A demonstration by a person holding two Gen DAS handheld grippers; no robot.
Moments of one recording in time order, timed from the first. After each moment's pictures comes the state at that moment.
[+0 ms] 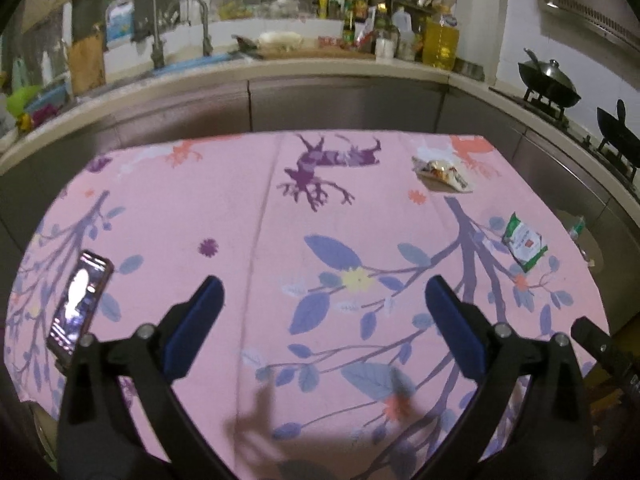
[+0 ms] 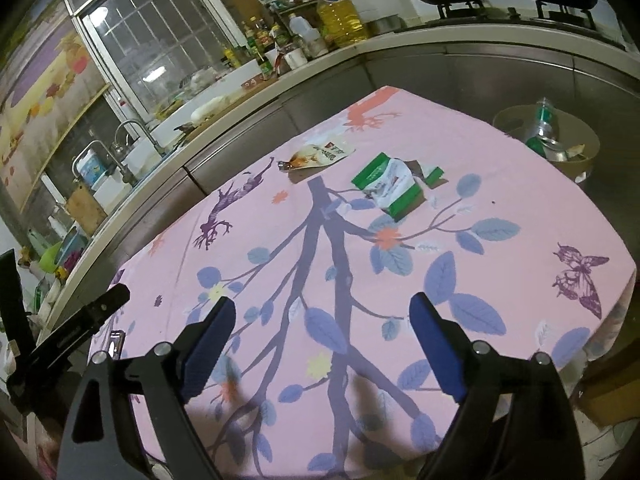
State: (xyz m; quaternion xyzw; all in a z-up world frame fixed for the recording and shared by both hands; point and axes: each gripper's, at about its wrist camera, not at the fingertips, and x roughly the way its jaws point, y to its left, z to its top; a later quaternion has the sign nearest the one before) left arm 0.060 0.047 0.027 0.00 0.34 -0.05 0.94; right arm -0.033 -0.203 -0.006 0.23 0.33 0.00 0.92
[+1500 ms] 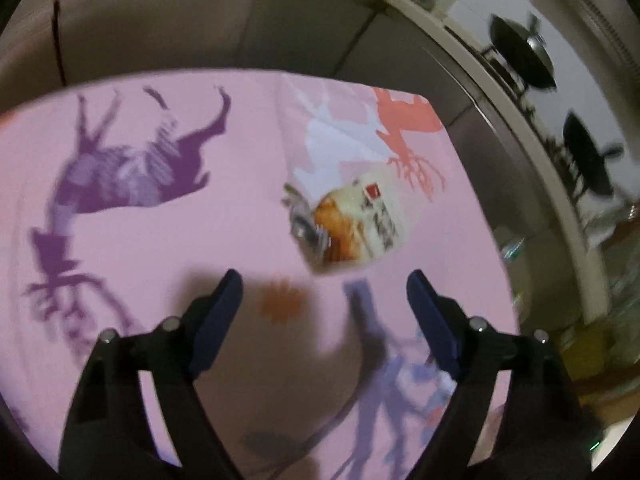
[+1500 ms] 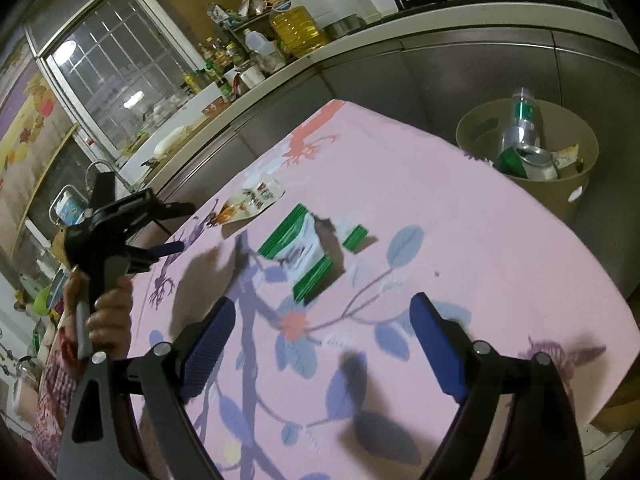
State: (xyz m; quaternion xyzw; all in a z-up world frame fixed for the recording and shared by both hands) left arm 0.342 -0.087 -0.028 -0.12 0.54 -0.26 0.79; right arm 0.026 -0.309 -0.030 0.28 0.31 -0.04 0.91
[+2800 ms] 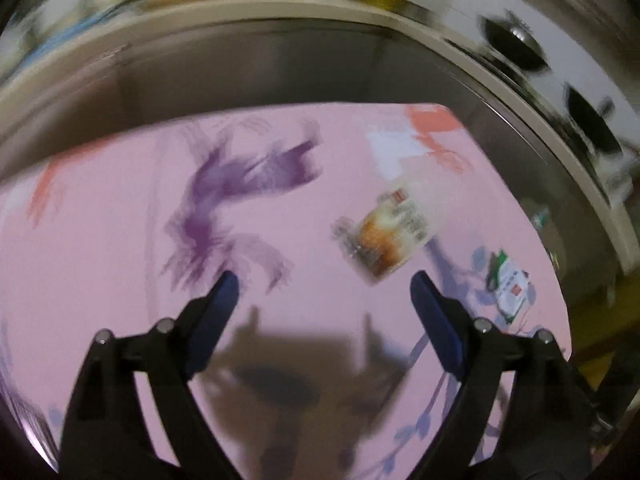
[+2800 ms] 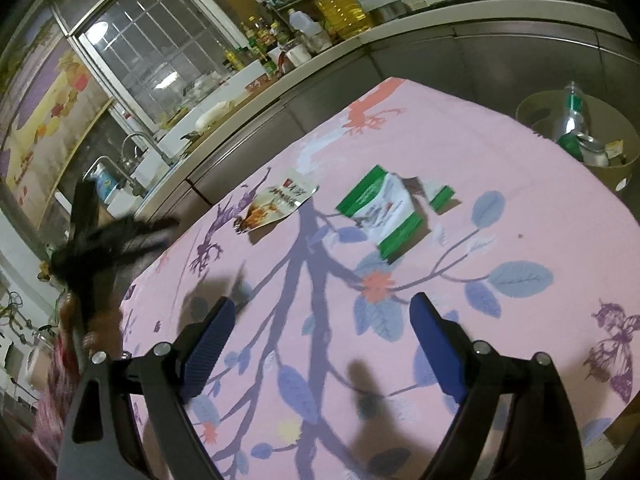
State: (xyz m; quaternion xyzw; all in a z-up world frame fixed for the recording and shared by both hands) left arm 0.278 -0.013 0.017 0.01 0.46 -0.25 0.85; right arm 0.027 -0.259 -0.029 0.27 0.32 0.03 0.91
